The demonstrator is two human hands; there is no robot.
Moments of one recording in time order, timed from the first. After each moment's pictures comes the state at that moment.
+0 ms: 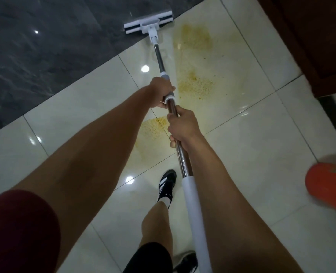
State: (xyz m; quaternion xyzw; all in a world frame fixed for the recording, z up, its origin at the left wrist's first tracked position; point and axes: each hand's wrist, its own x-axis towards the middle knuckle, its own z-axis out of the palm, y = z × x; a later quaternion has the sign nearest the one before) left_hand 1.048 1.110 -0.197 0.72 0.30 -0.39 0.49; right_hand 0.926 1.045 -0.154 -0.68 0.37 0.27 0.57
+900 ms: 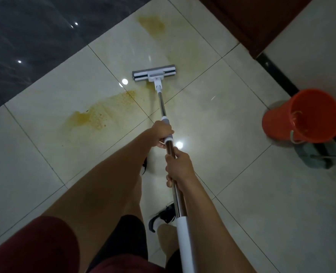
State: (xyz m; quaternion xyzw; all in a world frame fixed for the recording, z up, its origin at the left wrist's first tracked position) left_hand 0.562 1.033 -0.180 0.74 0.16 -0.50 0.43; right_hand 0.423 0.987 -0.077 -0.66 0.43 0.25 0.57
